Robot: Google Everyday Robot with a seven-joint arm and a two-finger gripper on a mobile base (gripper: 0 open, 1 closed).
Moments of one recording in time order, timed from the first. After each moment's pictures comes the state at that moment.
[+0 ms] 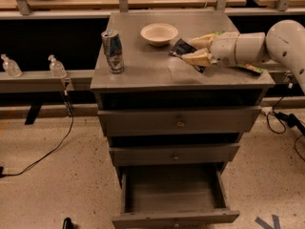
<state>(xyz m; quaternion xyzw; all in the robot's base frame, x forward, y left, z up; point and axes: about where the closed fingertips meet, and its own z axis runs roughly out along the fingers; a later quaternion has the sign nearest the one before) 0.732 -0.145 0.886 -0.52 0.62 0.14 0.57</state>
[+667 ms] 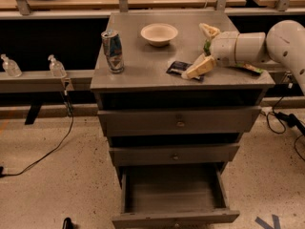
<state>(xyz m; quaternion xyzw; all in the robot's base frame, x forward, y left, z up) 0.727 -0.140 0.892 -0.53 0.61 0.15 0.57</state>
